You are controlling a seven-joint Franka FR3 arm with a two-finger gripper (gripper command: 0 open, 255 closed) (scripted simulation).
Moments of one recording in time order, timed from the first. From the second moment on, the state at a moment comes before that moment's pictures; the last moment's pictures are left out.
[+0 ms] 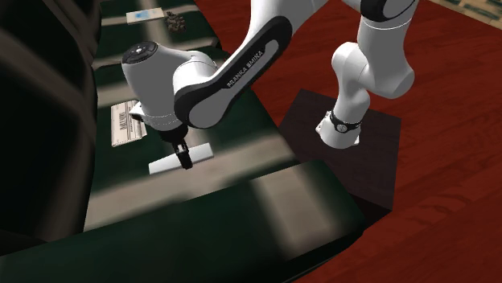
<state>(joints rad) -0.41 0.35 -0.34 -1.86 0.13 2.19 -0.17</state>
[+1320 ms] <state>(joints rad) -0.48 0.51 -0.34 -1.80 0.20 2.27 -0.20</state>
